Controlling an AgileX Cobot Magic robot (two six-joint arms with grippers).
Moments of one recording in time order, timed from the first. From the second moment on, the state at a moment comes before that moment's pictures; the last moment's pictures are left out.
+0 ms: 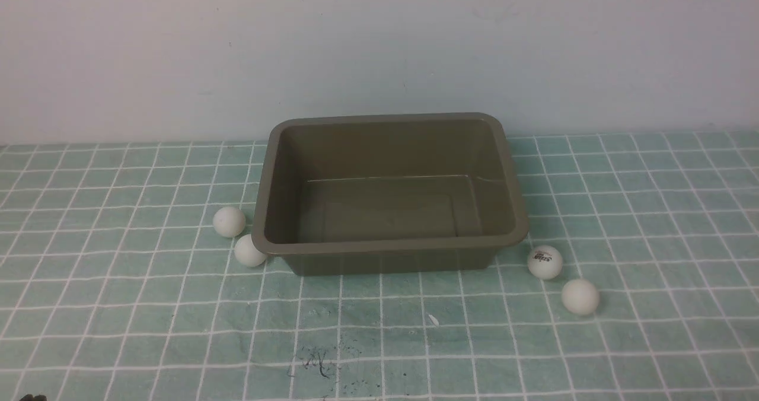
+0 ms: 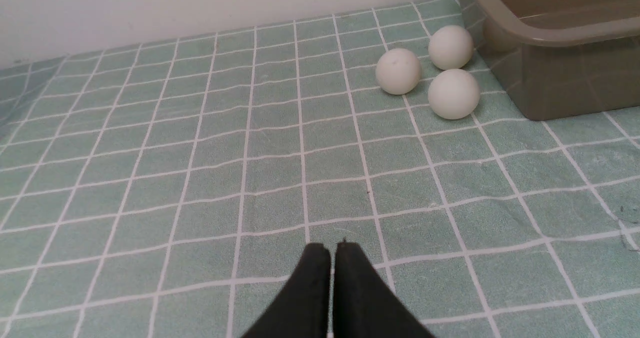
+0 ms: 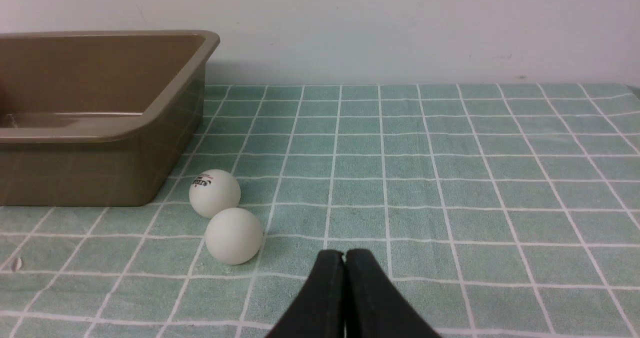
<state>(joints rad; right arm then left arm) 0.06 -0.01 0.02 -0.01 0.36 0.11 0.00 -0.01 0.03 -0.08 0.37 0.16</state>
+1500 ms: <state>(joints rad) 0.06 -0.01 0.02 -0.01 0.36 0.11 0.00 -0.01 0.03 -0.56 0.02 -0.02</state>
